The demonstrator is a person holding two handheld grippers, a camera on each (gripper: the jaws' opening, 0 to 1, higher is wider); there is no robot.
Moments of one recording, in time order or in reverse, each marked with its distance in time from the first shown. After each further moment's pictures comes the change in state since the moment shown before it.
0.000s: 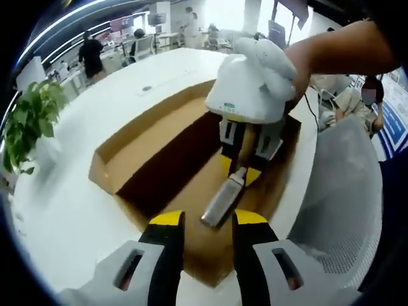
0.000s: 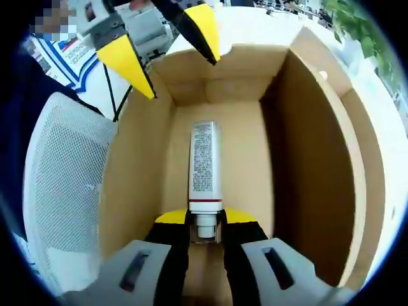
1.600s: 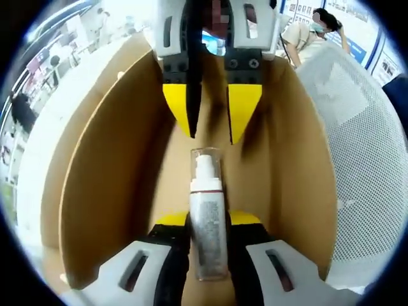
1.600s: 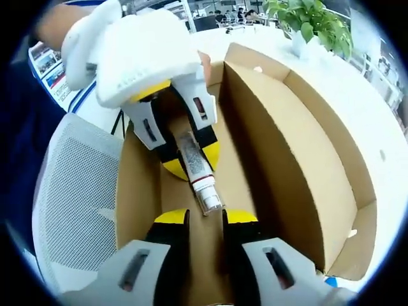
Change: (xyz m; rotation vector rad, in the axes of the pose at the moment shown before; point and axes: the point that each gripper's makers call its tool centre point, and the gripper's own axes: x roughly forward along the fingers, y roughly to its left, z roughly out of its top) left arm 0.112 -0.037 0.005 0.422 0.162 -0.253; right arm -0.049 -0.004 -0.025 0.182 -0.215 -0.068
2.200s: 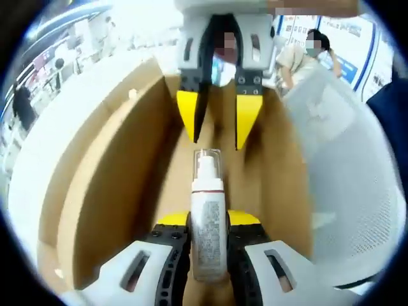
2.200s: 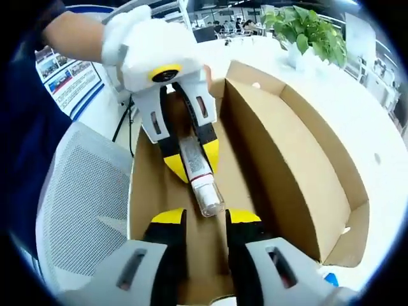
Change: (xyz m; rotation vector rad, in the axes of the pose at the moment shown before) left arm -0.036 -0.008 0.018 -0.050 -0.224 -0.098; right arm -0.025 0.013 0.016 -0.004 -0.122 -0.004
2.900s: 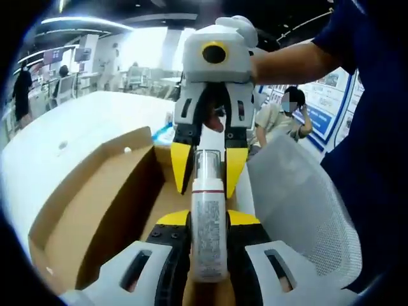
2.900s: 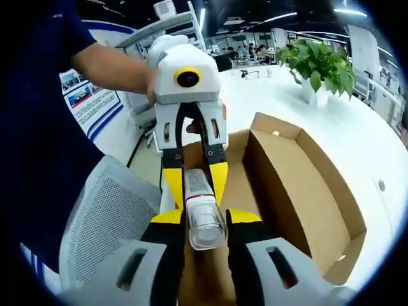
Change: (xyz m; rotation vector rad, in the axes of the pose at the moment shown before) left arm -0.055 -0.031 0.059 -0.067 -0.318 -0.128; right arm -0.022 0.036 0.062 -0.025 -0.161 0.121
